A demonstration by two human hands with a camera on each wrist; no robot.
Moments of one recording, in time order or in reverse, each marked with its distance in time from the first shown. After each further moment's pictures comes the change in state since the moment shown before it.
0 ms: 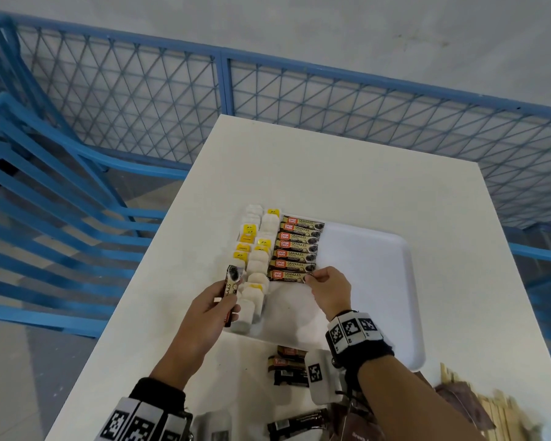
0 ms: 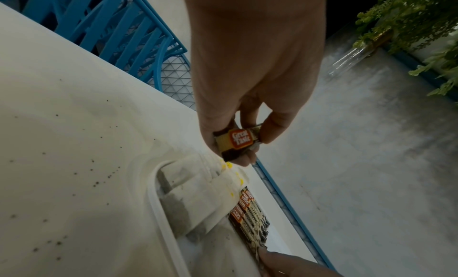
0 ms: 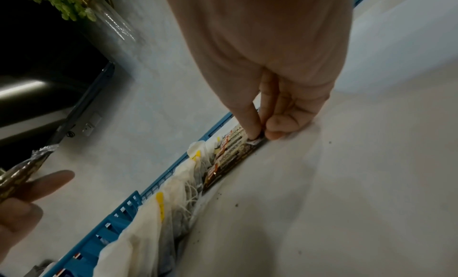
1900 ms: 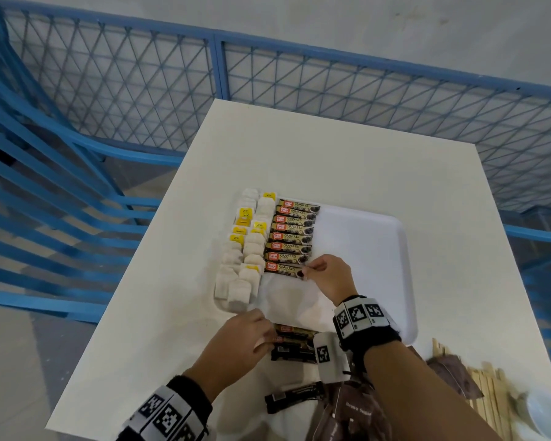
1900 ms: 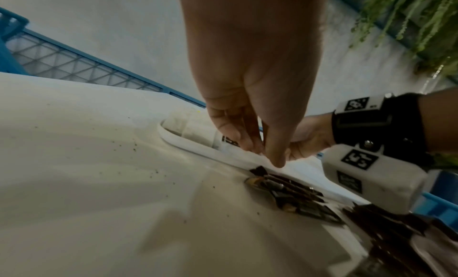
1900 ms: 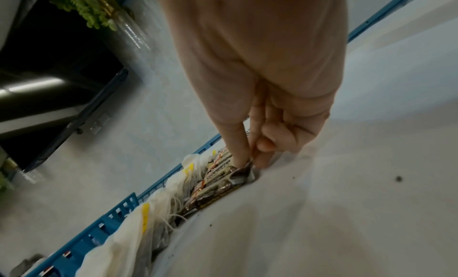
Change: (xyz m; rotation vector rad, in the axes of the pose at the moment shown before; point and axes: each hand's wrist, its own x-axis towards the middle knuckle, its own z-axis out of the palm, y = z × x) left_hand -0.017 -0.060 0.023 1.024 -0.413 0.476; right_hand -0.007 0.009 -0.023 -0.172 -0.160 -0.114
